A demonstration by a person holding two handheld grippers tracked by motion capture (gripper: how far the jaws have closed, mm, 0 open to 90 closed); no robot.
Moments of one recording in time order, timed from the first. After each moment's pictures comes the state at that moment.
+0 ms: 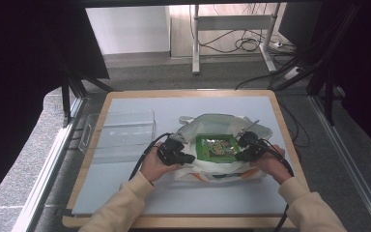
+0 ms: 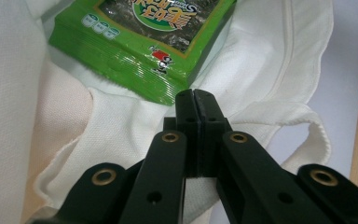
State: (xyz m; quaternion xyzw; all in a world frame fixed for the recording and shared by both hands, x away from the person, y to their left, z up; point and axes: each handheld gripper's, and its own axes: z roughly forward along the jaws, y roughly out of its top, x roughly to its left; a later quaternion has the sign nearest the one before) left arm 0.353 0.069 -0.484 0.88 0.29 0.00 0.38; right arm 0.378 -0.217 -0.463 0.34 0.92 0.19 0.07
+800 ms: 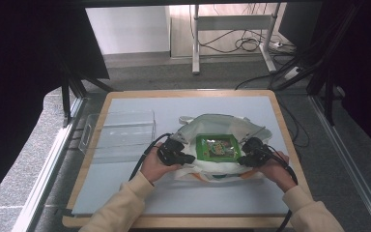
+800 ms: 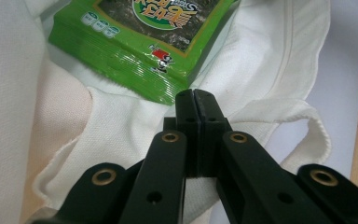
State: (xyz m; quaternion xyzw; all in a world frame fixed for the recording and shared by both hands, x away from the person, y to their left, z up) left arm 0.352 0.069 -0.485 0.88 0.29 0.00 0.38; right arm 0.366 -0.228 -0.470 0.34 0.91 0.22 0.07
